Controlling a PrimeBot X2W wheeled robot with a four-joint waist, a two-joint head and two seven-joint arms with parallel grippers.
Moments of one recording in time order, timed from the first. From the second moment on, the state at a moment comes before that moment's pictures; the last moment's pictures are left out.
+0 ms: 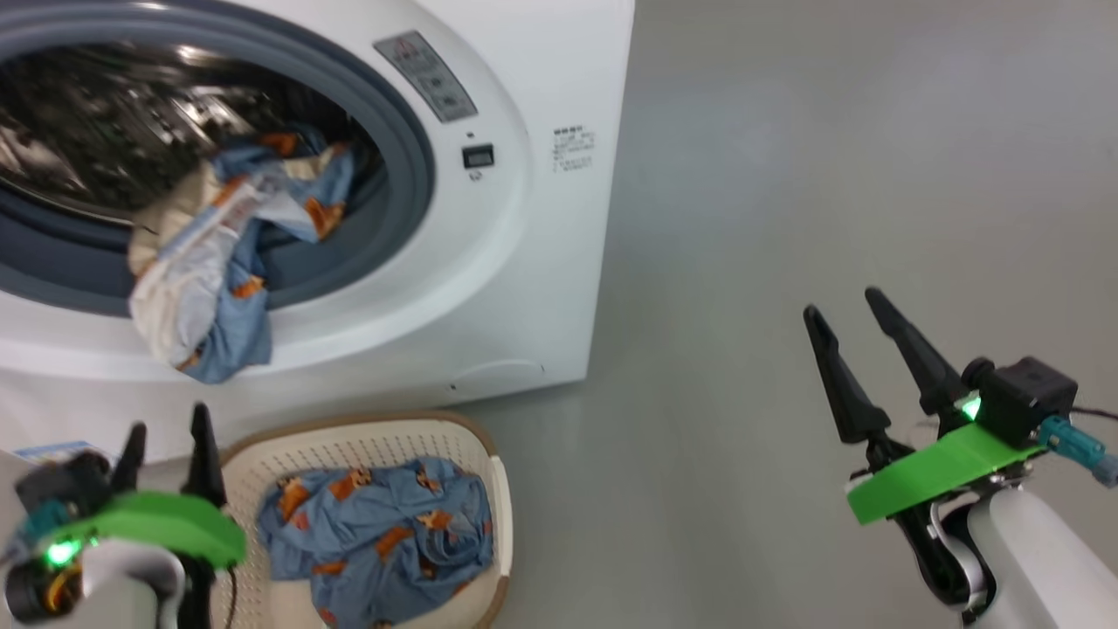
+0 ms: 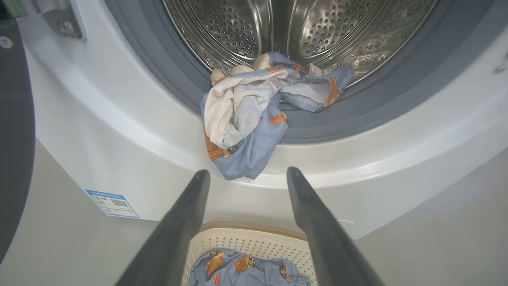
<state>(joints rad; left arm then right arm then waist) -0.41 0.17 0.06 0.78 -0.39 -0.12 -0.22 -0.28 -0.27 0.29 0.24 0.49 0.13 -0.25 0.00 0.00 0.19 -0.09</state>
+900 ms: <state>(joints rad) -0.86 0.32 0.02 1.16 -0.48 -0.13 -0.25 -0.38 -0.25 0.24 0.14 0.43 0.13 -0.25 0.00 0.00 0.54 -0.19</state>
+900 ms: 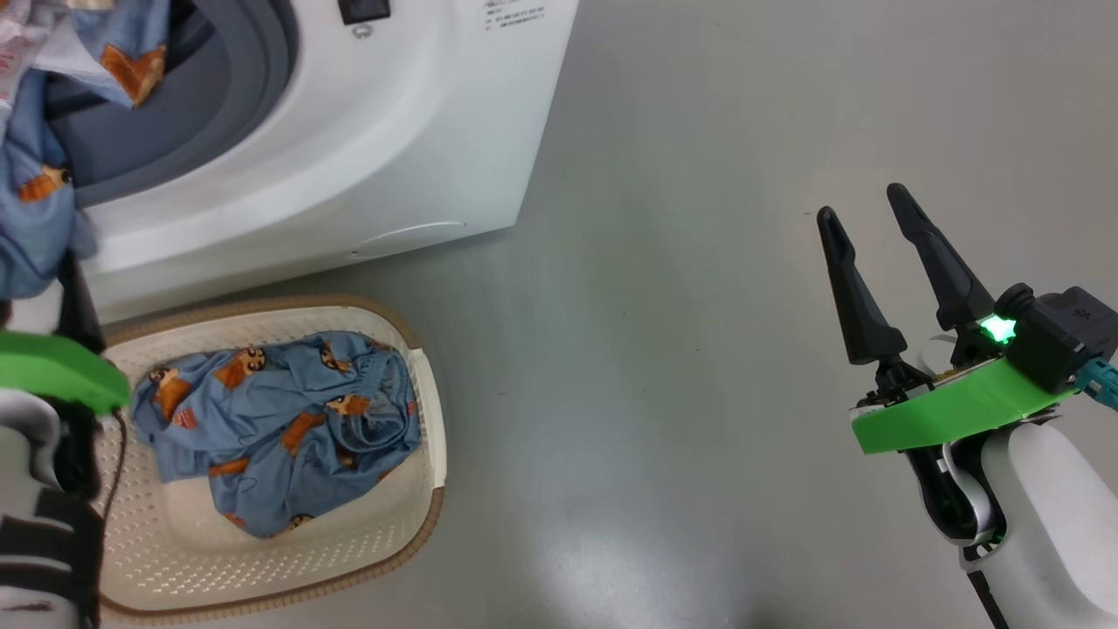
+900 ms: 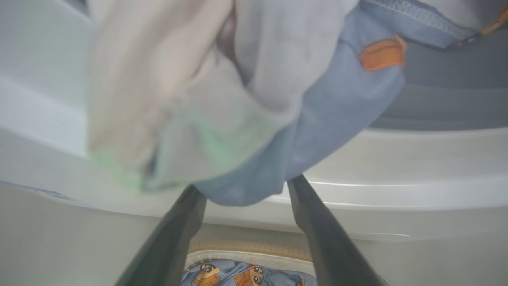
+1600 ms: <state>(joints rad) -0.74 0.27 0.07 0.88 -0.37 -0.12 -0.26 -0.39 -0.24 0.25 0.17 0.43 0.13 -0.25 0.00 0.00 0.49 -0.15</state>
